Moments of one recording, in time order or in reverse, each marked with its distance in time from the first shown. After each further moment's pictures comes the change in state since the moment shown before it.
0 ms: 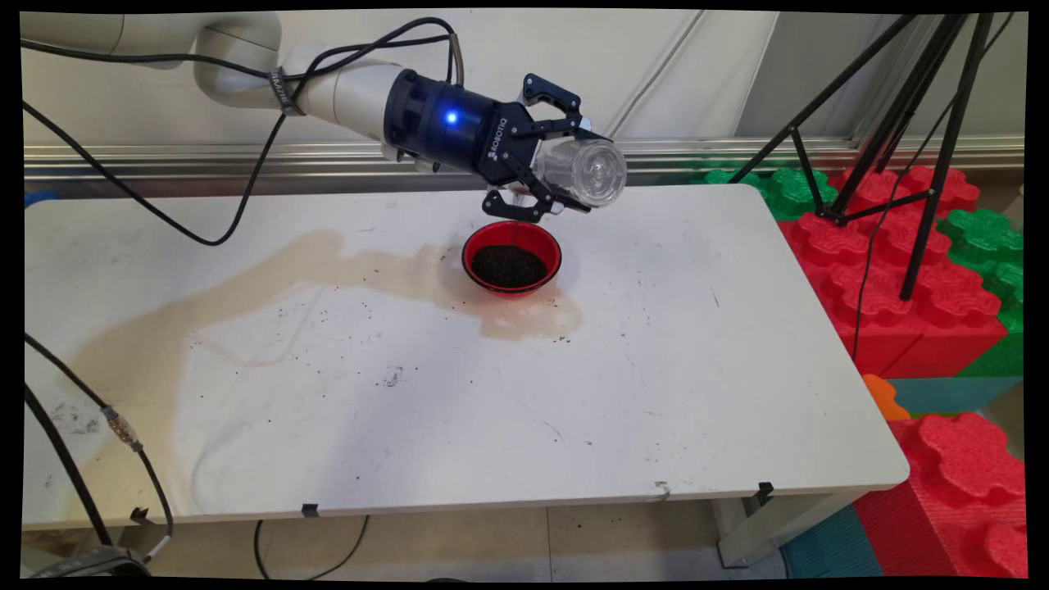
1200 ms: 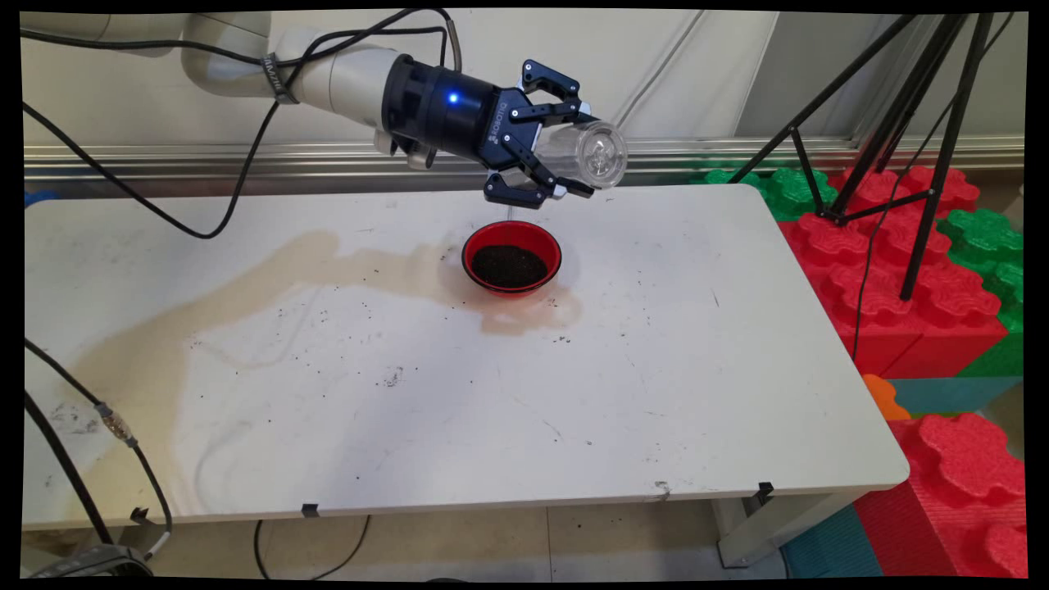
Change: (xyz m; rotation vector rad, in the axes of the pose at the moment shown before) arm -0.010 0.008 -0.004 -0.026 0.037 -0.113
